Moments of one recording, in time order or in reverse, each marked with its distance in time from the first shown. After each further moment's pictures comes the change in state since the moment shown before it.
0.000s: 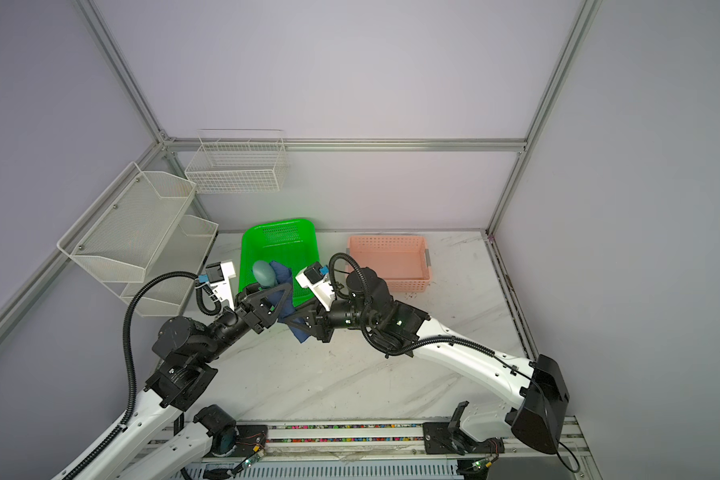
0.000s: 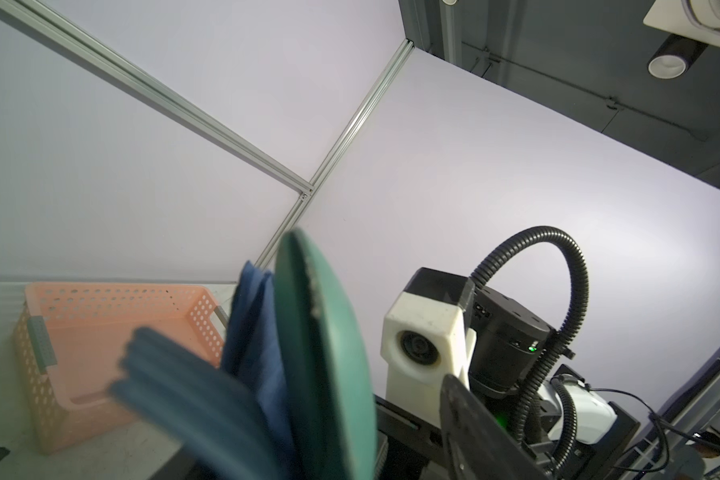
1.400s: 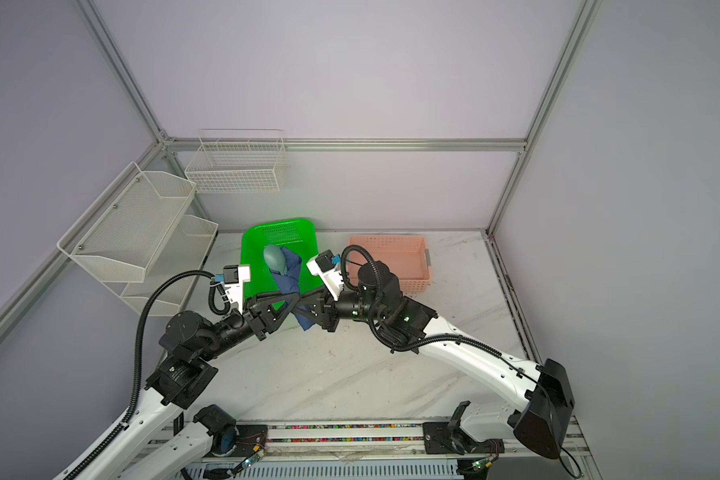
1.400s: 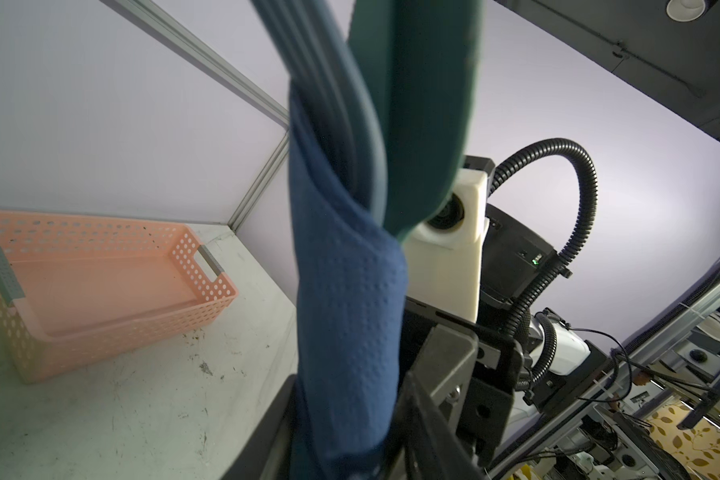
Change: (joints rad) left arm 0.023 0.035 0.000 -0.080 0.184 -0.014; right arm -0.050 -0.023 -0.004 0.061 0.006 0.037
